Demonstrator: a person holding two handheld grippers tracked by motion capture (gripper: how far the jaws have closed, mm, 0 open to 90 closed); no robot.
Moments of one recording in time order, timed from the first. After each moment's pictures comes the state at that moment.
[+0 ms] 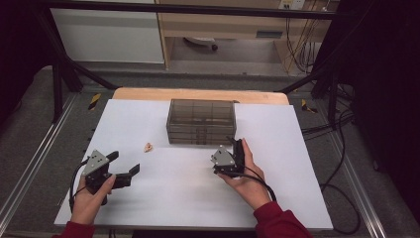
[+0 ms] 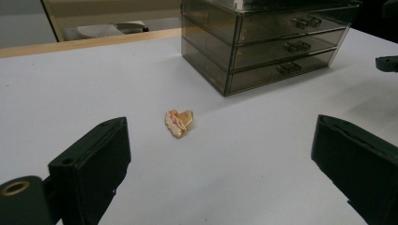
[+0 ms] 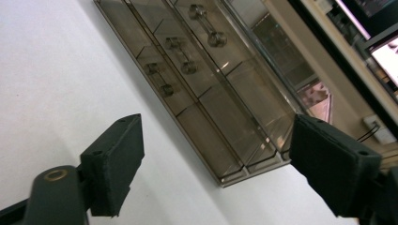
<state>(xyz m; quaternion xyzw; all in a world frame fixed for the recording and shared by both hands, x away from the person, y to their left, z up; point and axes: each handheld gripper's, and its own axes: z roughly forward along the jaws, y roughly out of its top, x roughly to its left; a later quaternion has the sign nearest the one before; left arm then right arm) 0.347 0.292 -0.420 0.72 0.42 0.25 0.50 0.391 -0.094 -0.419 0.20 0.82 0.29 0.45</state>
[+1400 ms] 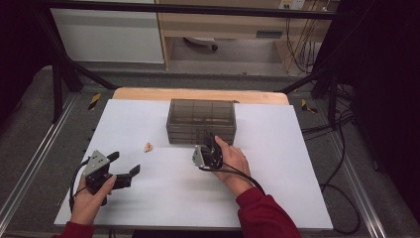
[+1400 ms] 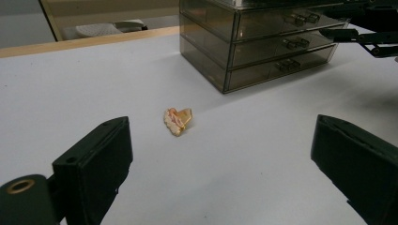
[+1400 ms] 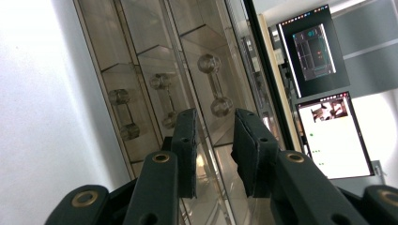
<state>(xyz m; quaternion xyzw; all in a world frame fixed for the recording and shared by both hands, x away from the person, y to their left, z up) 0.347 0.292 -0.420 0.72 0.41 0.25 0.49 0.420 -0.043 -0.434 0.05 0.80 0.19 0.57</state>
